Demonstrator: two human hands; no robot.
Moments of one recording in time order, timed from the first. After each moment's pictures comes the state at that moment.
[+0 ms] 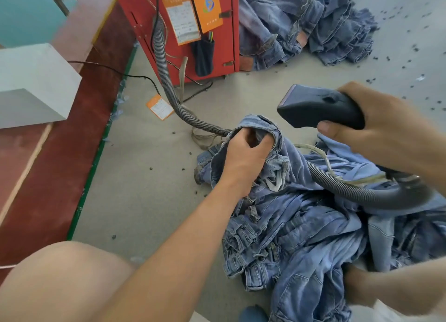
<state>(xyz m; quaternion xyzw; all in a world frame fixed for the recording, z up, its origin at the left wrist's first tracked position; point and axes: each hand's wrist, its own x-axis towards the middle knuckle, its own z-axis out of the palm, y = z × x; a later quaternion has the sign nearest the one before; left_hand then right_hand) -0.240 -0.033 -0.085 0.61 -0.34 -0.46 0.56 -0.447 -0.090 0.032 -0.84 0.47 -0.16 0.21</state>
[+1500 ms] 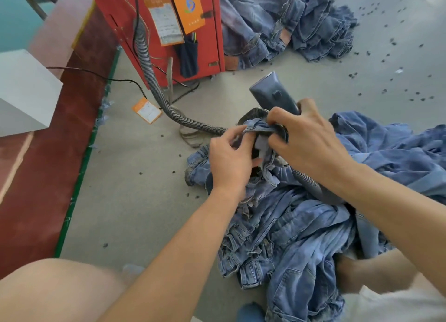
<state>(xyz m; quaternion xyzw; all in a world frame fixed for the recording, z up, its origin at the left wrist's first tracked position) -0.255 -0.017 -0.061 0.67 -0.29 -0.39 0.57 -0.393 -0.071 -0.023 -0.83 0.50 -0.18 0.13</state>
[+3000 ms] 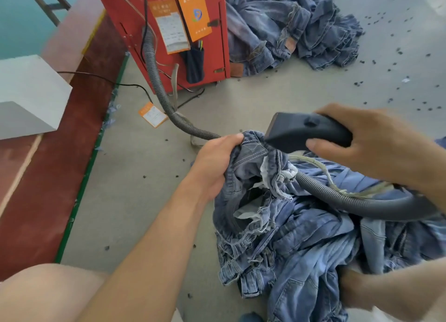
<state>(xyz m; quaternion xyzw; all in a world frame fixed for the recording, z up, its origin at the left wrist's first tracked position) -0.207 -0.027 -0.058 0.55 -0.24 -0.62 0.51 -0.459 -0.084 0.033 -0.87 0.42 -0.13 0.23</state>
